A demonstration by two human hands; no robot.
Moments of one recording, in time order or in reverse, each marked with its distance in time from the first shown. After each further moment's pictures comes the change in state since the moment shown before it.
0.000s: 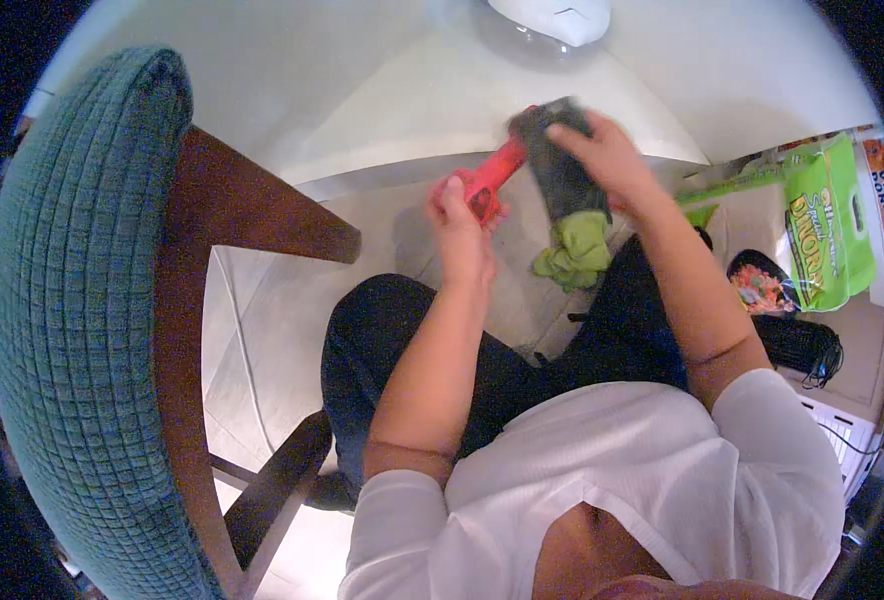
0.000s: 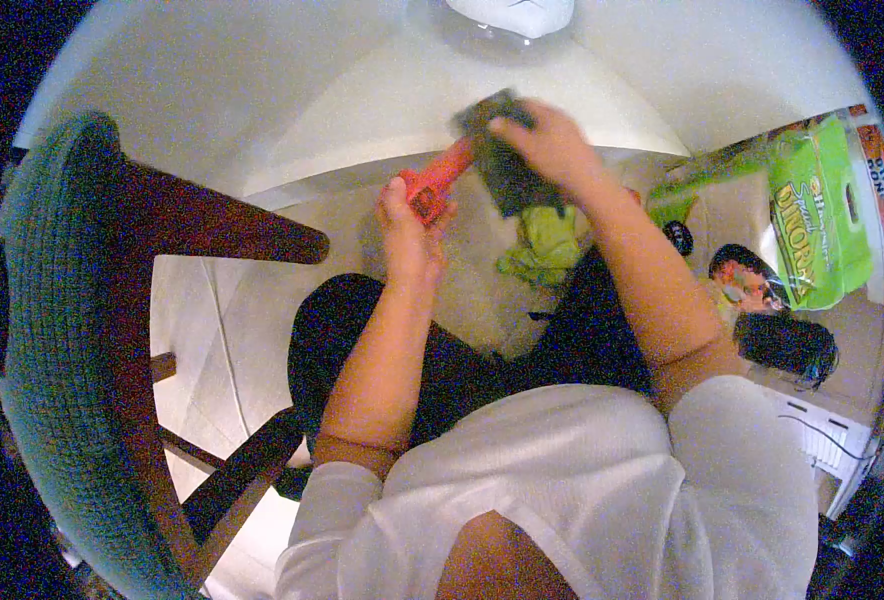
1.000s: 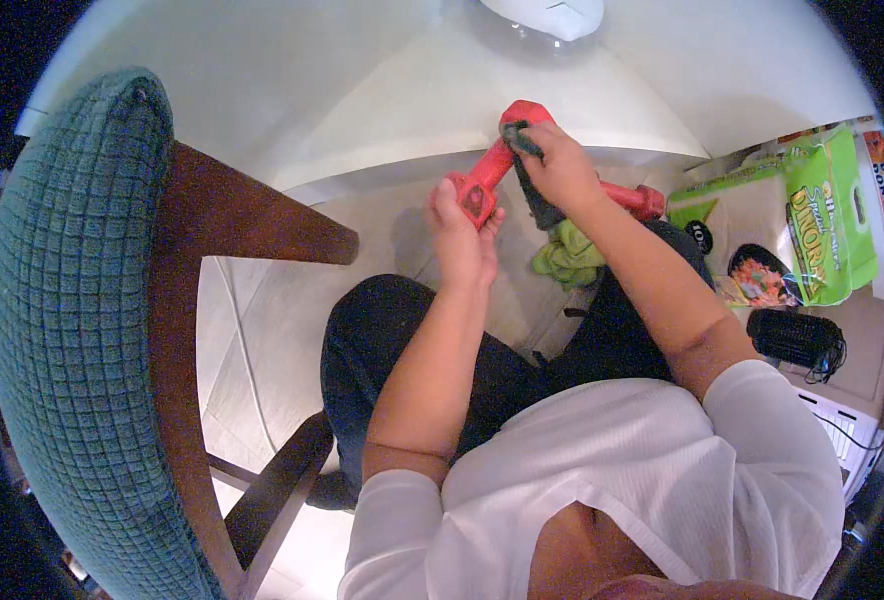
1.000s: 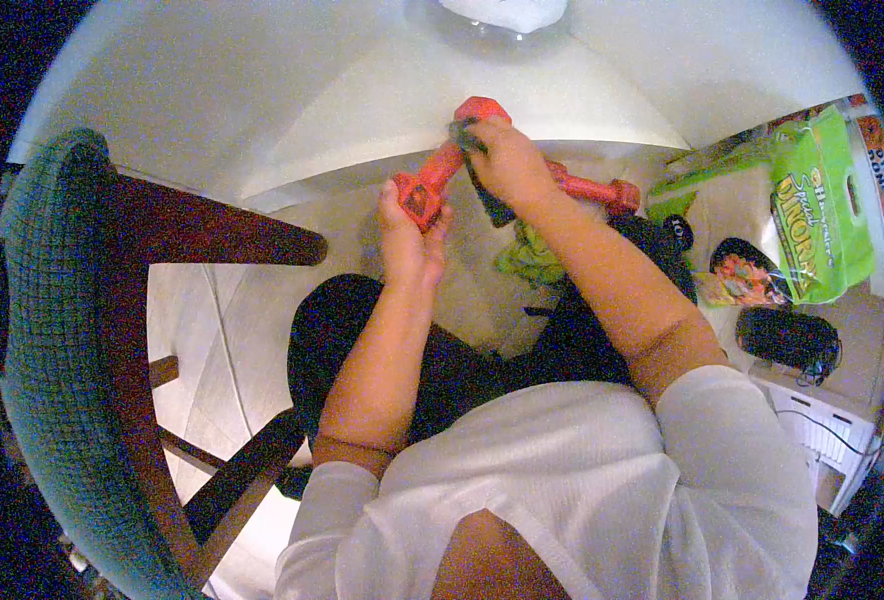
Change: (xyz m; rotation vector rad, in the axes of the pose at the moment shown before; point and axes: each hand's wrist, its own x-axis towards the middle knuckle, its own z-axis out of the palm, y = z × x) left_hand -0.005 -0.004 0.006 -0.057 0.030 -0.061; right_hand 0.001 0.021 0.052 -0.194 0.219 -0.337
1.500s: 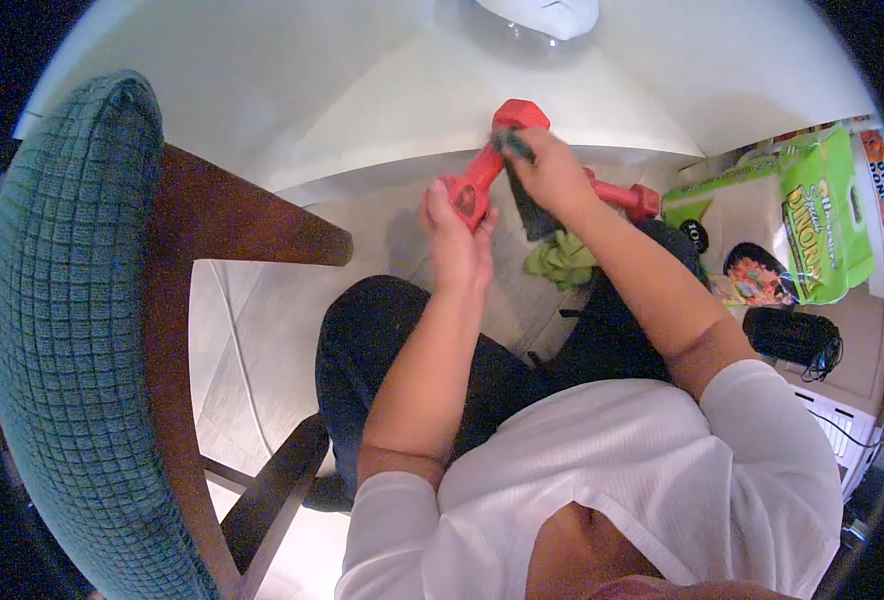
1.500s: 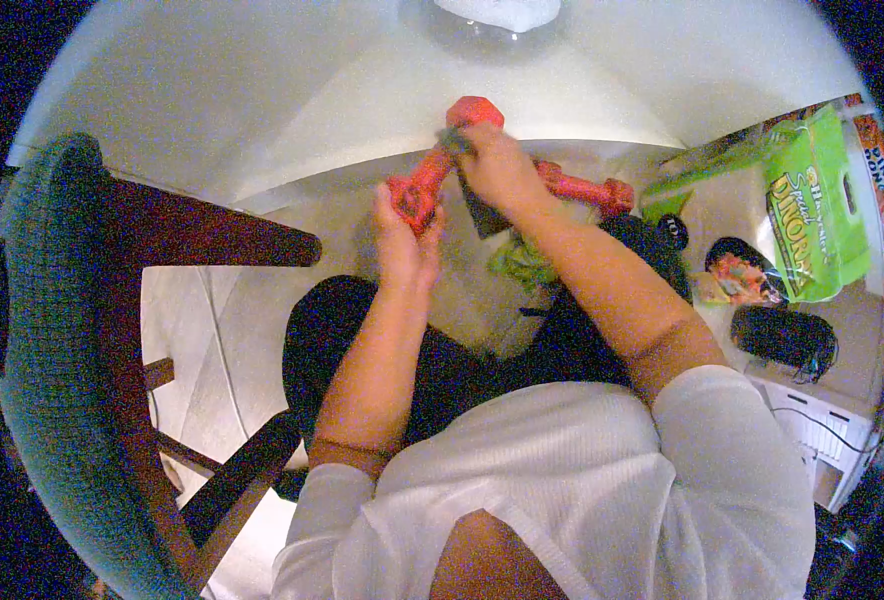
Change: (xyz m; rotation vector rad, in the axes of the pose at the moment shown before) left_hand 0.008 -0.009 -0.006 -0.069 -0.045 -0.003; right_hand -0.002 0.000 0.005 0.018 -0.026 0.019
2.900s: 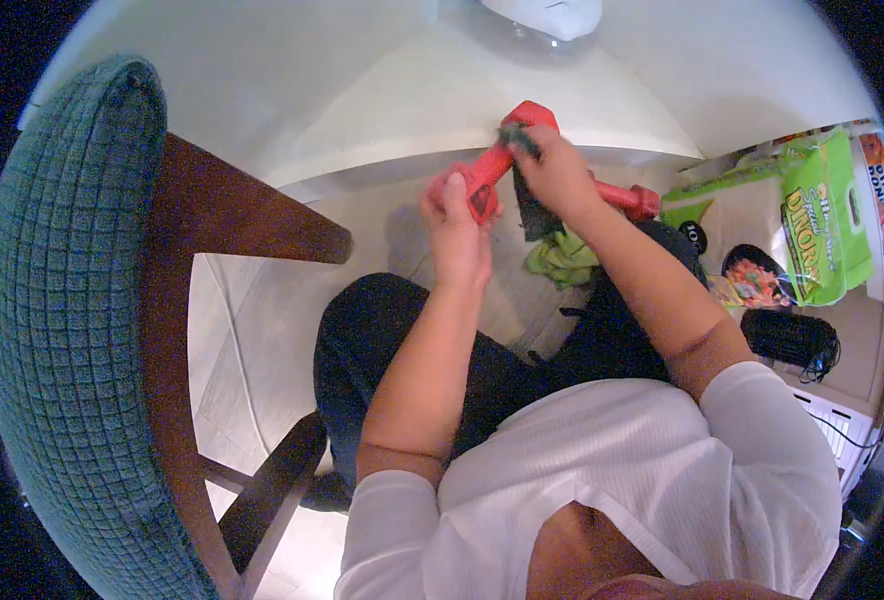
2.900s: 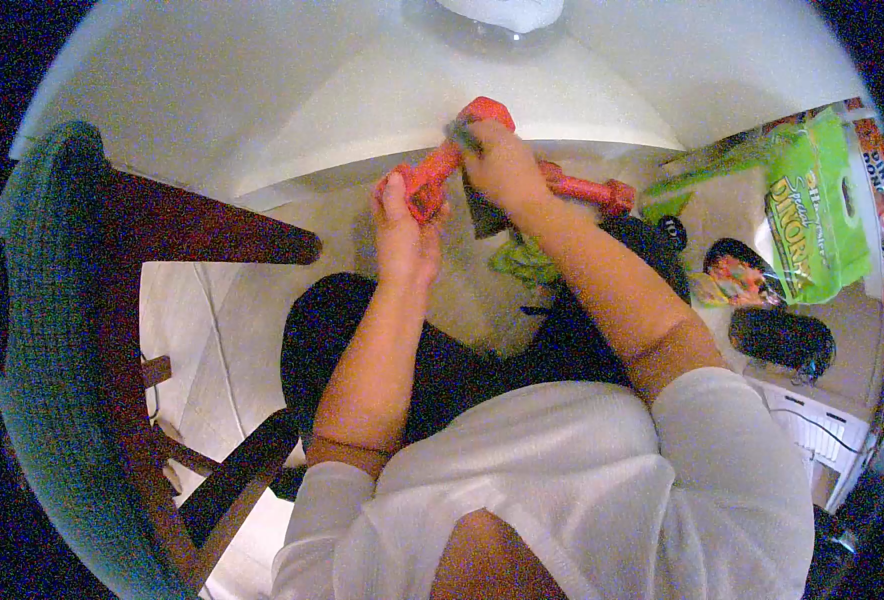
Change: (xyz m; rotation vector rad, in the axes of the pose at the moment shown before) left_hand -0.008 0.006 0.010 0.115 -0.025 0.071; right_hand -0.001 0.000 -0.002 0.012 -0.021 0.104
